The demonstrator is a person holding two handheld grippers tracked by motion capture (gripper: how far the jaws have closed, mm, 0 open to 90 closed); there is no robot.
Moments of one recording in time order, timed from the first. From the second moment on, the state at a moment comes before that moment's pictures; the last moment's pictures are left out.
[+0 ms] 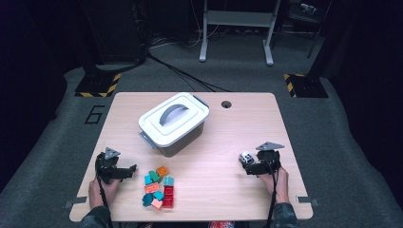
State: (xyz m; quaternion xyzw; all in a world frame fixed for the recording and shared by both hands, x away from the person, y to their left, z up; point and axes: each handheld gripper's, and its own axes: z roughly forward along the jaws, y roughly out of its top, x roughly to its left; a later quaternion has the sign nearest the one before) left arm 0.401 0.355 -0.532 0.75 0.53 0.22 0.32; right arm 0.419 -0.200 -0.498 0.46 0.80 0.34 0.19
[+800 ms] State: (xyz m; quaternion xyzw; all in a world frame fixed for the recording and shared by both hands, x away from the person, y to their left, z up) left arm 0.401 0.355 -0.532 0.76 0.53 0.22 0.32; right arm 0.427 -0.183 -0.512 0.47 0.80 0.32 0.18
